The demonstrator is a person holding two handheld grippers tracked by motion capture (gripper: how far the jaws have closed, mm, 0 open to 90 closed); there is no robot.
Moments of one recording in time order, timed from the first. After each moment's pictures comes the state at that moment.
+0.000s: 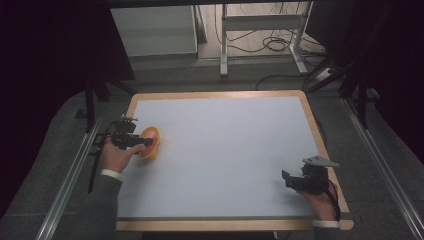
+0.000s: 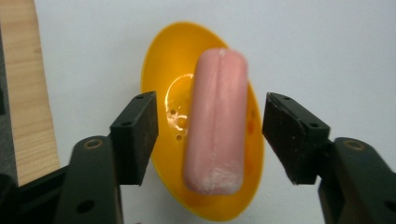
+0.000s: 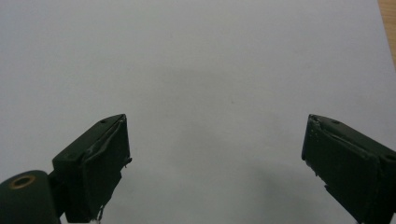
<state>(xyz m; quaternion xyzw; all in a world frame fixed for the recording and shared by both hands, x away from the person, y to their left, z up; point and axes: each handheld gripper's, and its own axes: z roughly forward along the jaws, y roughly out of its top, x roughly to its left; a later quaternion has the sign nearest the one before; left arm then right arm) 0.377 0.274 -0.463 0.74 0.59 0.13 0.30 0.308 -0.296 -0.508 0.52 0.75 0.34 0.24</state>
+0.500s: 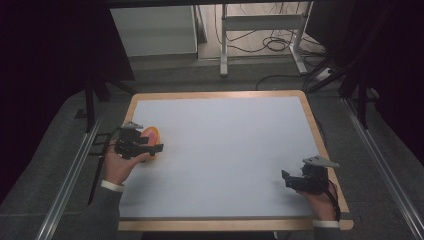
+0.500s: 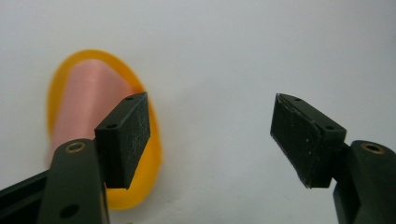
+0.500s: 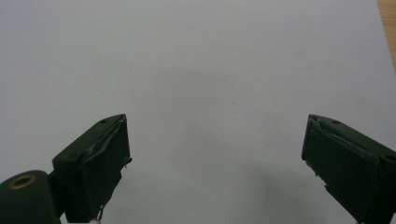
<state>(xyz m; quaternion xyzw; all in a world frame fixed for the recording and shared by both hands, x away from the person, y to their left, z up) 0.337 0.242 -0.451 0.77 0.50 0.12 0.37 0.307 -0.296 -0.508 0.51 0.75 0.35 0.24</state>
